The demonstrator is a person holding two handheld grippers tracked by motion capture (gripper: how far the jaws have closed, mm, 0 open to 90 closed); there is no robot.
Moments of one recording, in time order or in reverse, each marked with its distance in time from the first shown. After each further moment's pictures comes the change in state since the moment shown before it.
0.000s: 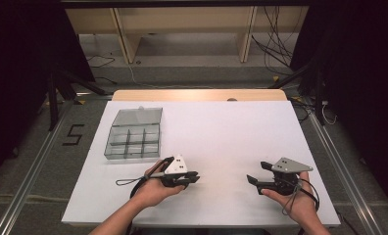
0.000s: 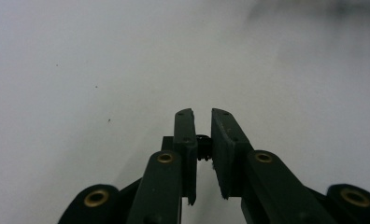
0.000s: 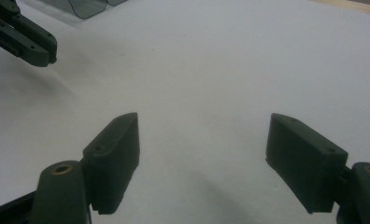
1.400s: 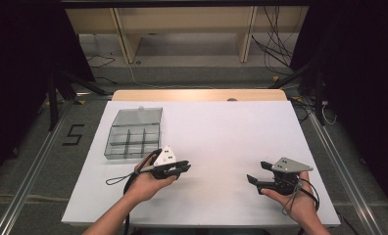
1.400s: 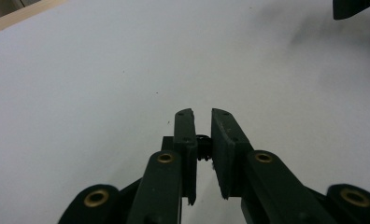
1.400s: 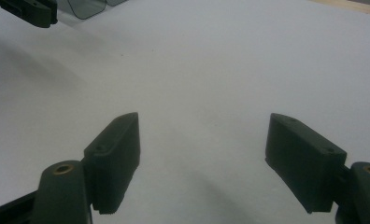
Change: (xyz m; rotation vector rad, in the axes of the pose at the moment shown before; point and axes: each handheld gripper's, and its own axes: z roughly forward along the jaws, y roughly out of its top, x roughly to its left) left arm 0.019 0.002 -0.023 -0.061 0.122 -0.073; right arm 0.000 0.000 0.000 0.001 -0.002 0.002
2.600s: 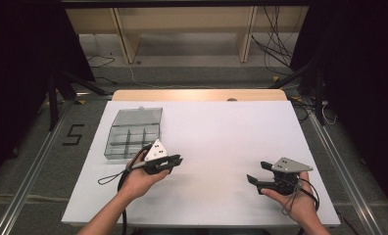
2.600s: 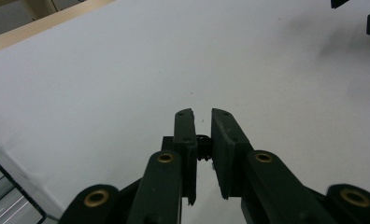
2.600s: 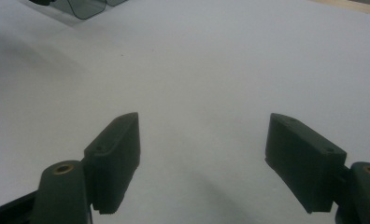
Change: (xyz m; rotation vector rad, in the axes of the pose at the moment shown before) left arm 0.018 -0.002 -0.016 -0.021 0.075 -0.050; right arm 0.000 0.000 0.000 0.000 0.000 0.001
